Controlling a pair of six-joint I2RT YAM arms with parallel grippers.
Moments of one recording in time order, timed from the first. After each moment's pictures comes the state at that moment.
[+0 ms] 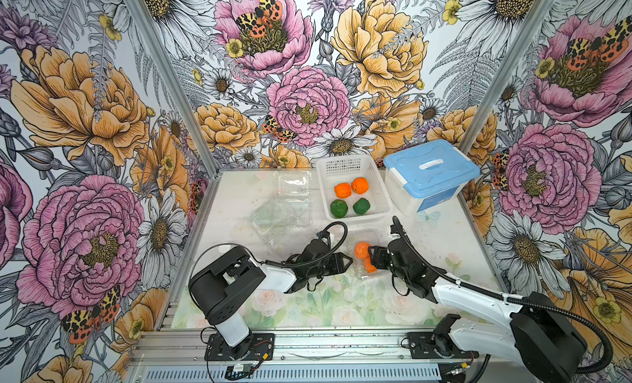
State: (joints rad) left arm -0.85 1.66 0.58 0.49 0.22 -0.96; right arm 0.64 1.16 0.42 0.07 0.17 0.65
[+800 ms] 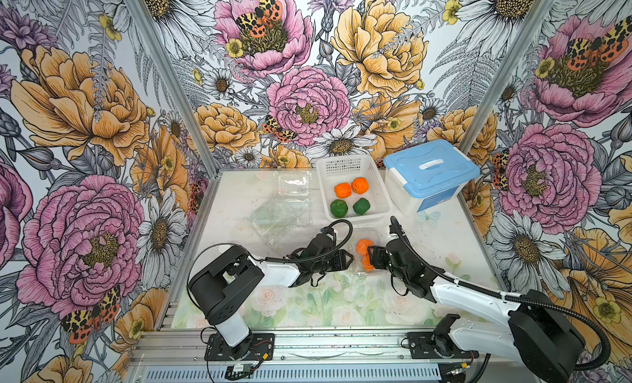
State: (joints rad) left arm -0.85 1.66 0.68 0.30 0.19 -0.88; right arm 0.66 1.17 0.43 0.07 0.19 0.65
